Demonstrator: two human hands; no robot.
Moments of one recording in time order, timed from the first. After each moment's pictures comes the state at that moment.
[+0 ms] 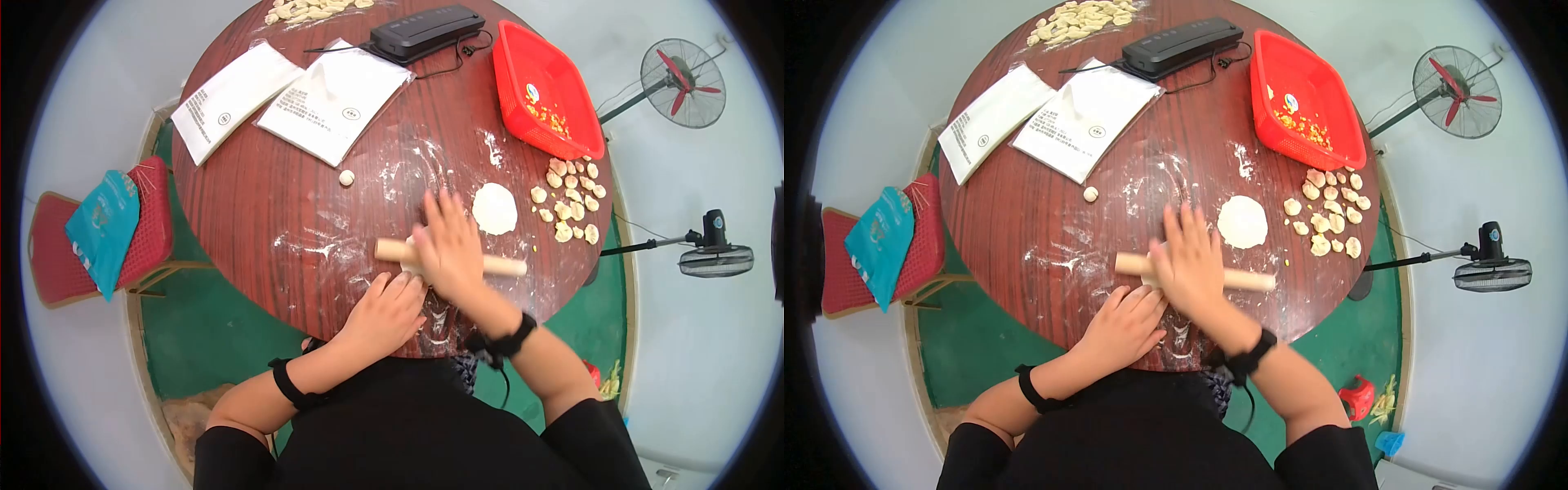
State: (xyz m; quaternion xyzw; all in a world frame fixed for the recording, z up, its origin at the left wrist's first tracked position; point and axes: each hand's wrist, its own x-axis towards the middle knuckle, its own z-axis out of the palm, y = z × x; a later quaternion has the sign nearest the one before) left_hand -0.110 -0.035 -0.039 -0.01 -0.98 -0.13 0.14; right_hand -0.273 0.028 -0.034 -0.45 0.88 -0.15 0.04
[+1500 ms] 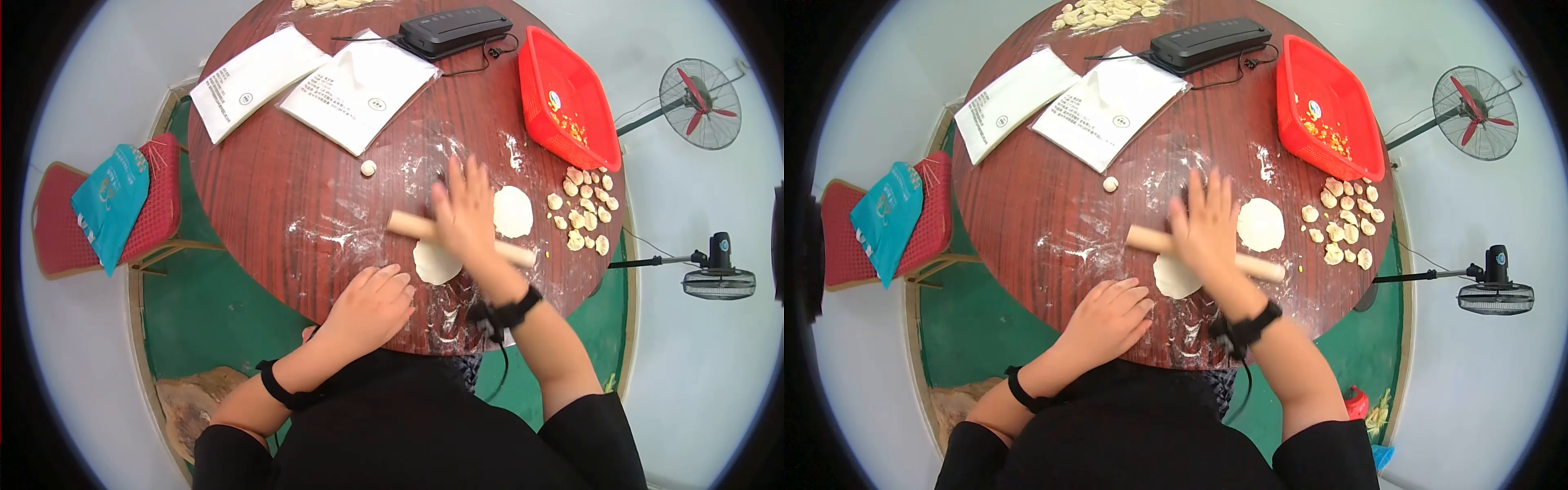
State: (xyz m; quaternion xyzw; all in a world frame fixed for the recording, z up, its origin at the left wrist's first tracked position) left_hand -0.084 -0.056 -0.030 0.04 -0.96 -0.22 0.17; right_hand -0.303 -0.011 -0.040 -0.43 0.88 -0.18 0.00
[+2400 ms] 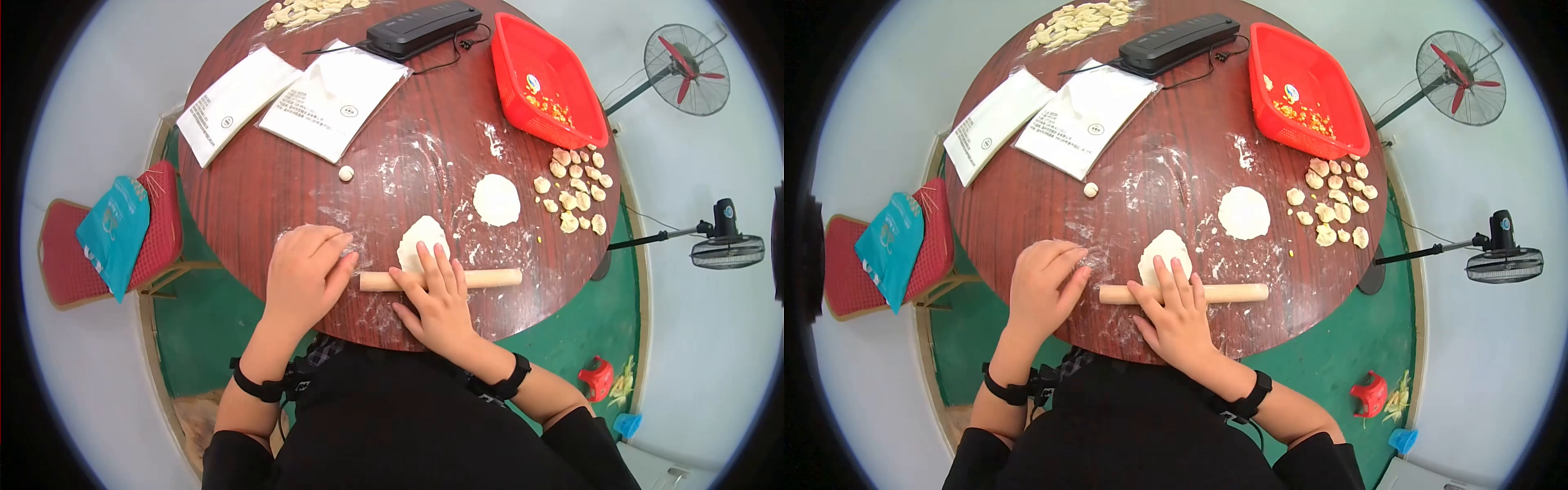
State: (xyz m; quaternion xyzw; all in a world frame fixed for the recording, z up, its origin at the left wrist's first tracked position) left_hand -0.083 -0.110 0.014 0.13 -0.92 -0.21 0.30; right_hand -0.203 0.083 -0.029 -0.57 0.80 -0.19 0.00
